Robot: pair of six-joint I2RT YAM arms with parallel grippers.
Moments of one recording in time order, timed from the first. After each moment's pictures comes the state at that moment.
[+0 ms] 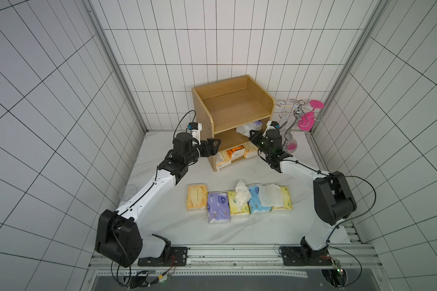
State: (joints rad) left arm -0.38 1.35 1.11 -0.05 0.28 -0.50; right arm 0.49 1.73 1.18 0.38 0.02 0.89
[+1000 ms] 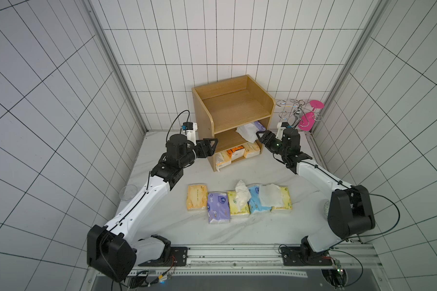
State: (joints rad) left arm -0.38 1.25 1.09 -0.09 0.26 -0.51; right arm 0.35 1.60 1.14 0.15 -0.28 0.85
